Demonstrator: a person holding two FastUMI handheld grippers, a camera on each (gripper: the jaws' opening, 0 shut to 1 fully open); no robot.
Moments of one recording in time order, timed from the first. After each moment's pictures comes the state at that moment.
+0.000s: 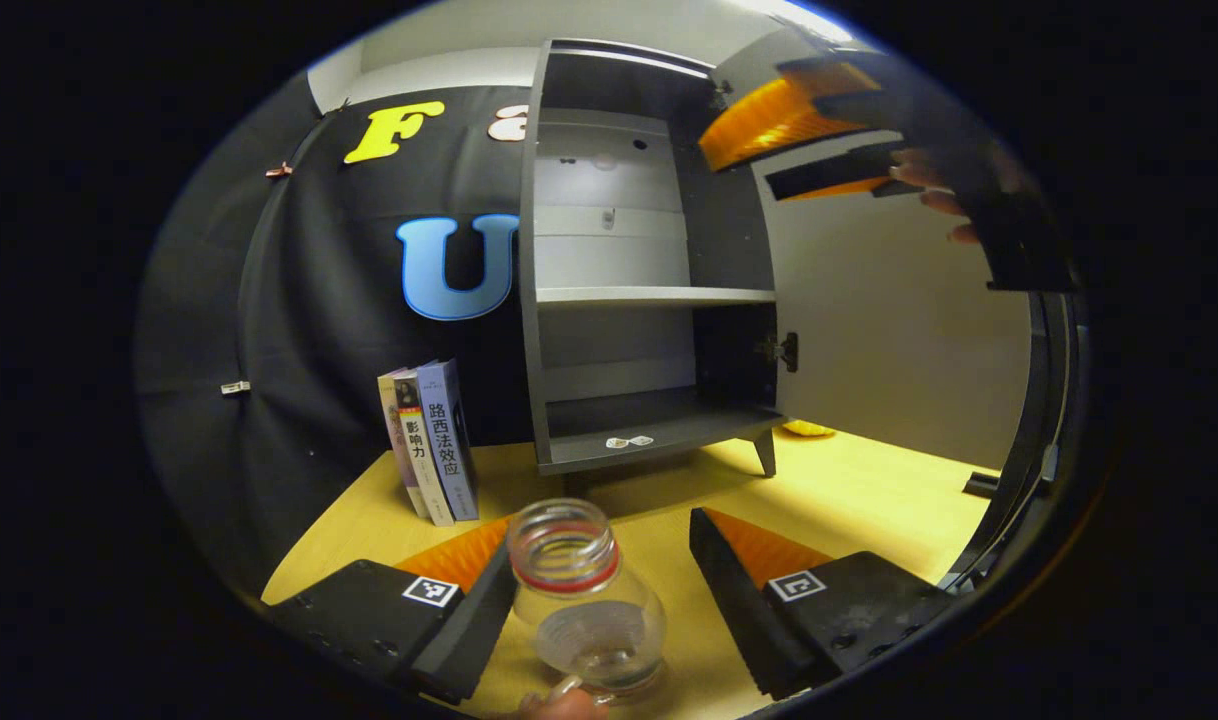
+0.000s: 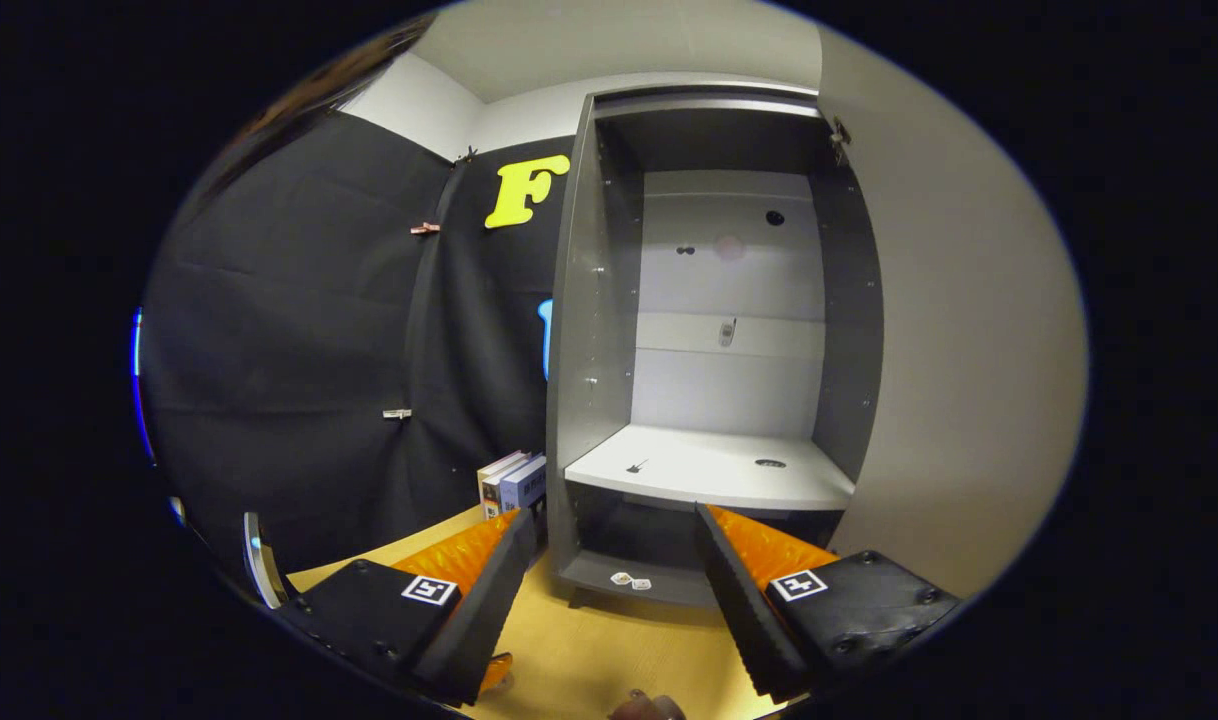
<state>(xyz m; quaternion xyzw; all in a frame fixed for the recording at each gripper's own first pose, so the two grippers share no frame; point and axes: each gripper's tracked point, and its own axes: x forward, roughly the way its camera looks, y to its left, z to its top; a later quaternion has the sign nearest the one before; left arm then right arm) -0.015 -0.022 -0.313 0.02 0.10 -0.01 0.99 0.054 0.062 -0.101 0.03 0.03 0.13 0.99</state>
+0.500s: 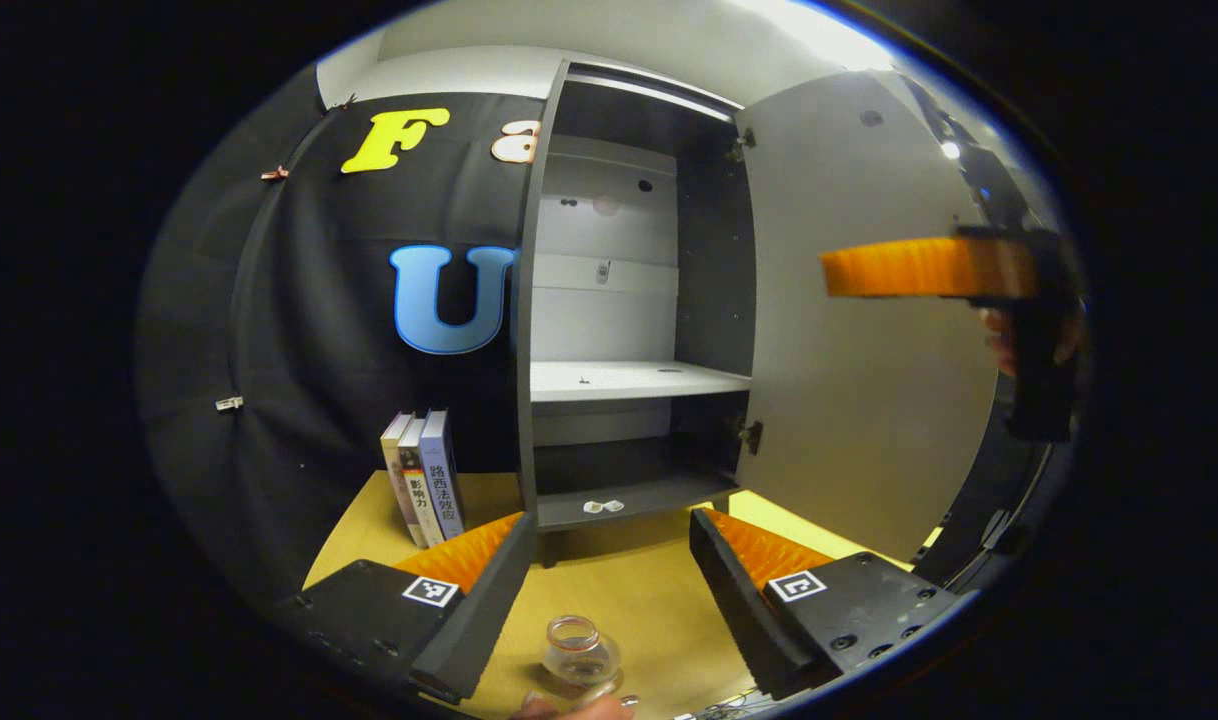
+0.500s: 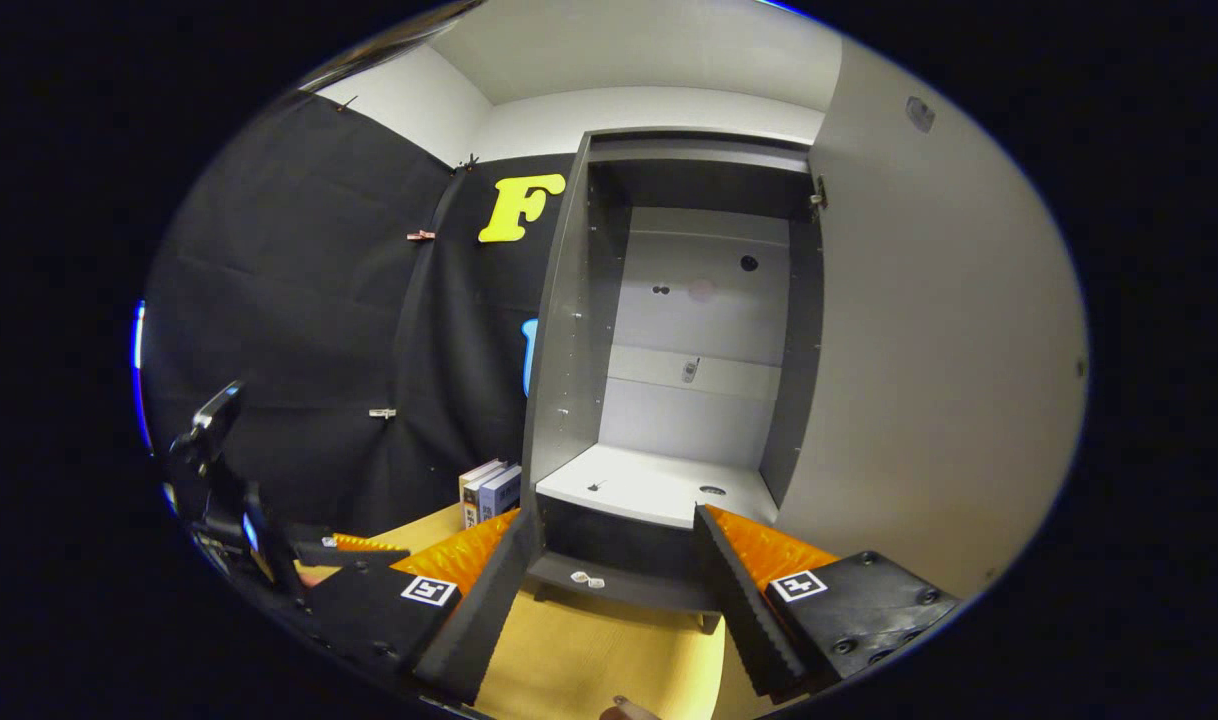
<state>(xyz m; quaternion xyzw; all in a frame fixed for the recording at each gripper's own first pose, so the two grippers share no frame) -0.025 -0.037 -0.174 -0.02 0.10 -0.05 0.99 -0.012 0.012 -0.043 0.00 0.04 0.10 0.99</state>
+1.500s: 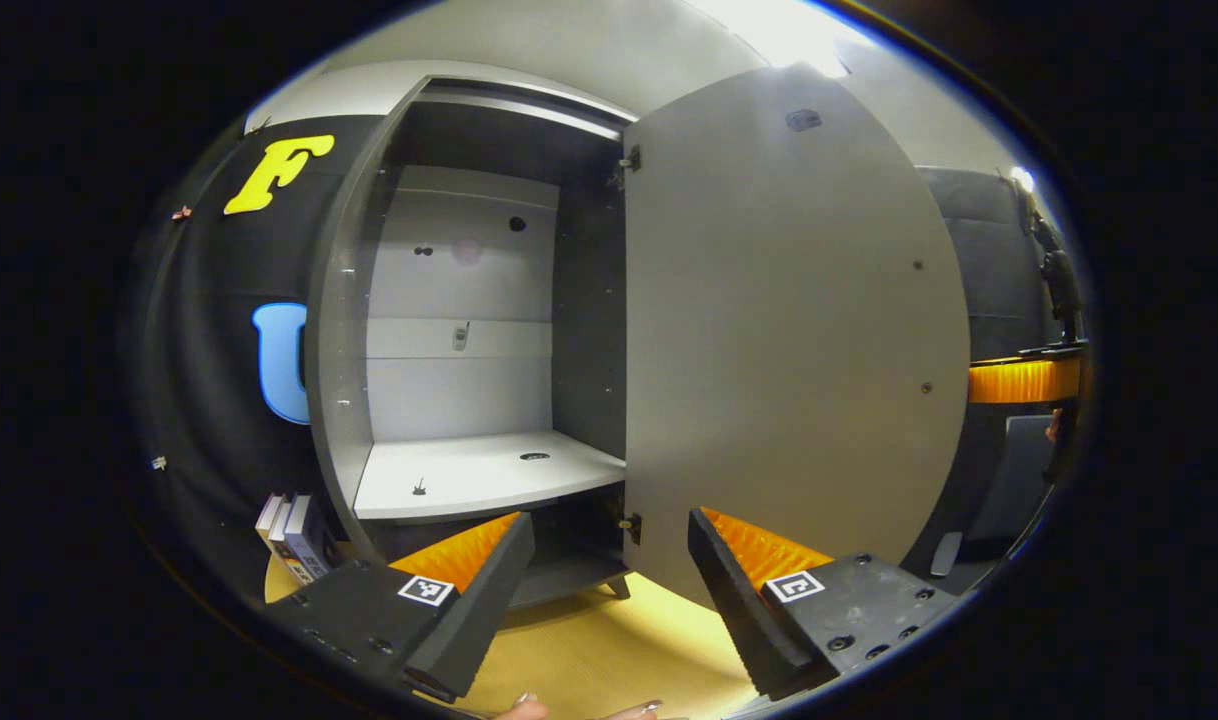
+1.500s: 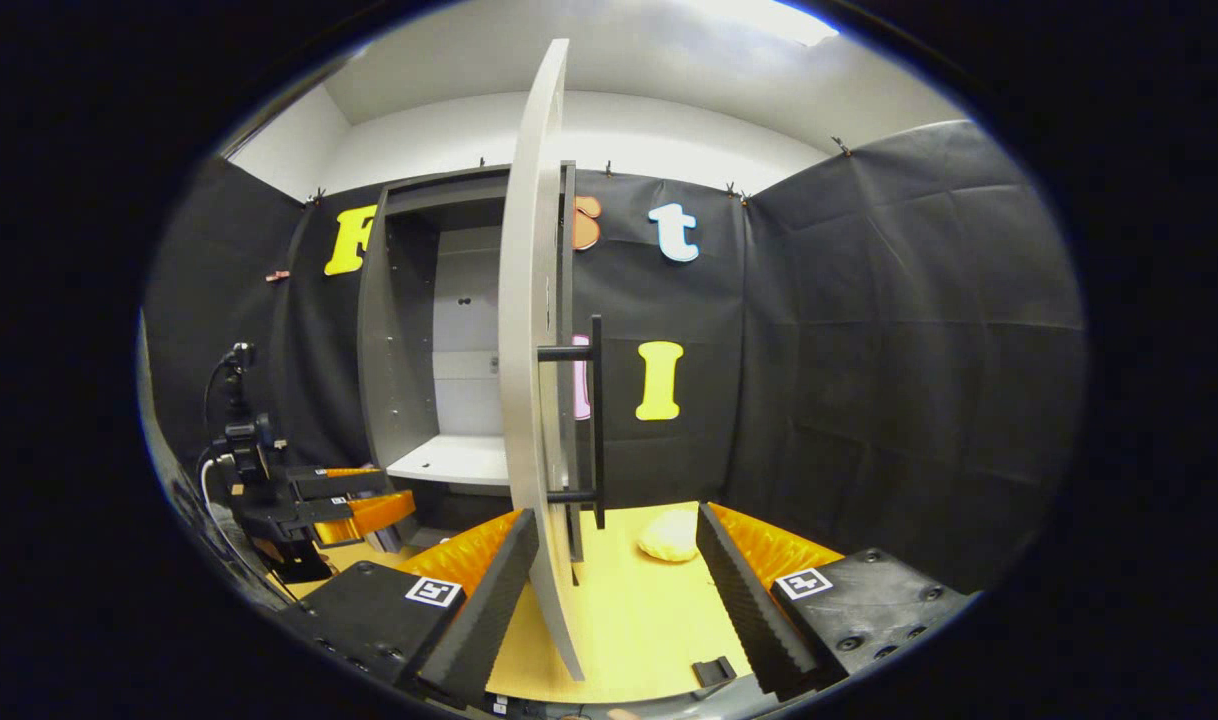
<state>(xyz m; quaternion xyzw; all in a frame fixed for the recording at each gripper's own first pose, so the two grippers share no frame) 0.059 -0.171 -0.106 0.00 0.05 -0.16 0.99 -0.141 -0.198 -0.023 0.07 0.05 -0.07 0.99</state>
